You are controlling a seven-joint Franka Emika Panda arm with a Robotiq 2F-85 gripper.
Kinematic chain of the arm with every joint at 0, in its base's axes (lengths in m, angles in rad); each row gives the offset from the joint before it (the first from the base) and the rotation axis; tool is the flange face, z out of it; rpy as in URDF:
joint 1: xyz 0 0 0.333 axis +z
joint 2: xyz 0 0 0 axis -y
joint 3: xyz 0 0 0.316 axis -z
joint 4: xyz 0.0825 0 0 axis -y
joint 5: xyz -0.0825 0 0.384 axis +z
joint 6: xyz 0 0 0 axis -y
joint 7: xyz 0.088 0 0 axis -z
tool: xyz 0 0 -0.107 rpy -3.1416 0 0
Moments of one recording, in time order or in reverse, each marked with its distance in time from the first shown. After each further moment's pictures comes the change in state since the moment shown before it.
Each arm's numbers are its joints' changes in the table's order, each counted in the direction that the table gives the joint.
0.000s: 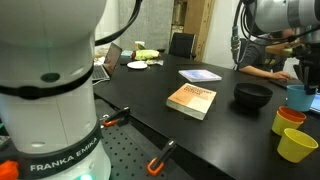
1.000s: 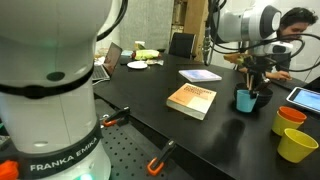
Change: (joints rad) arm 0.057 0.052 -0.134 -0.210 -0.019 0.048 -0.024
